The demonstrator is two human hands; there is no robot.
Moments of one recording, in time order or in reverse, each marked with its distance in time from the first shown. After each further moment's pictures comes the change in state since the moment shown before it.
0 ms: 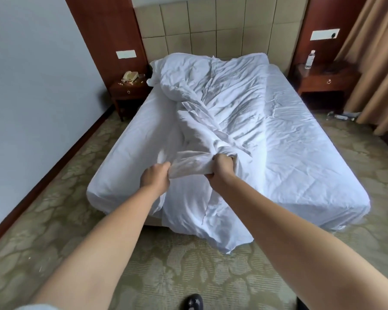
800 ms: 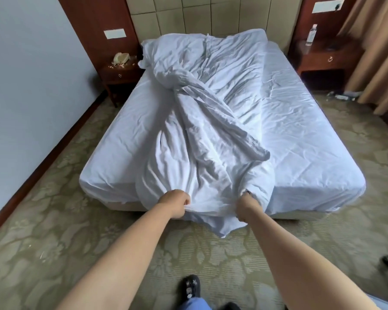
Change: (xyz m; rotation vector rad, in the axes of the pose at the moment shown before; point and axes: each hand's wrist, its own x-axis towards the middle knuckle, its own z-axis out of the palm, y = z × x) left_hand -0.032 0.041 0.101 -0.065 -0.554 0.184; right_hand 0.043 0.057 -0.171 -1.418 0.119 0.121
